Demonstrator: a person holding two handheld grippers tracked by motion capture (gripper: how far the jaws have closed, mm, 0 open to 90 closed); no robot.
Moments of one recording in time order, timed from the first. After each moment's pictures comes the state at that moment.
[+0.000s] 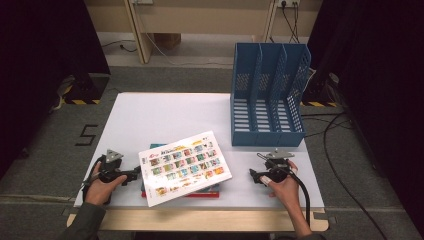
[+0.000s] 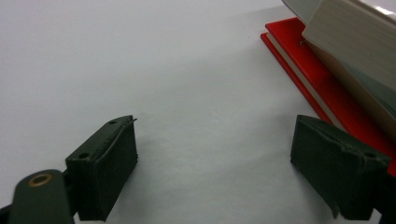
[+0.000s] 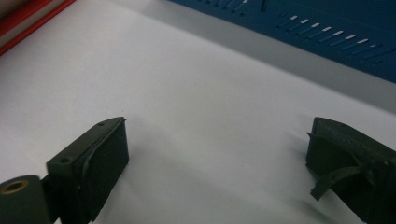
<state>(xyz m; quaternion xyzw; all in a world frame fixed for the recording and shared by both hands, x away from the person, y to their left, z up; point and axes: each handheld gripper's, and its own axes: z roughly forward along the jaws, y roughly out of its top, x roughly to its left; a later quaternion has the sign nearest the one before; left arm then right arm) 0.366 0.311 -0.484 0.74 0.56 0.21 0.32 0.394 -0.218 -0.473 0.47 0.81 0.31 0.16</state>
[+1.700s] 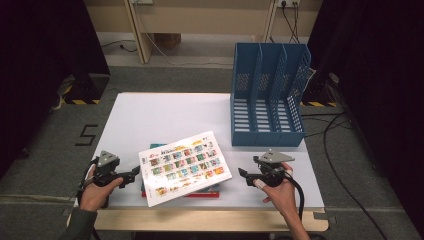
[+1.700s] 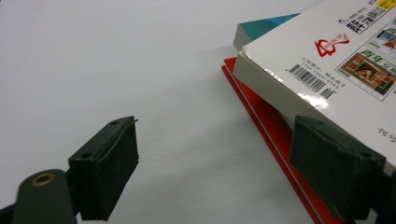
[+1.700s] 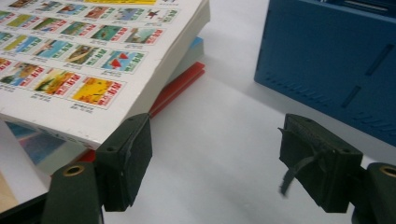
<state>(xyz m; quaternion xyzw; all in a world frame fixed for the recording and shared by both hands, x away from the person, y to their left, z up) 0.342 0.306 -0.449 0.72 0.55 0.21 0.36 0.364 -0.186 -0.424 0.39 0.81 0.41 0.14</state>
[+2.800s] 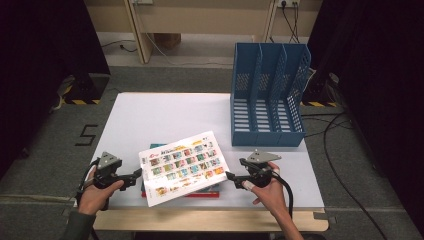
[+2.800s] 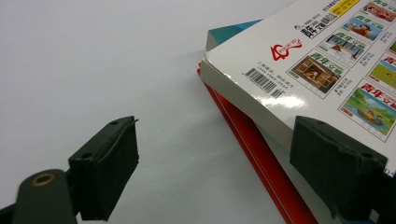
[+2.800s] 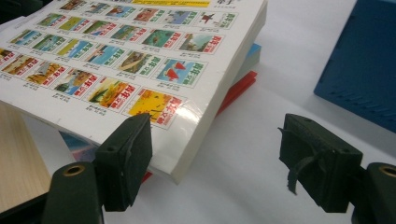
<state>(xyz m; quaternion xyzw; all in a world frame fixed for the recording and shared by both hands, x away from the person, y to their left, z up) 0.334 0.298 -0.439 0.73 0.54 0.20 0.37 0.365 -0.154 -0.426 0.36 0.82 0.43 0.09</state>
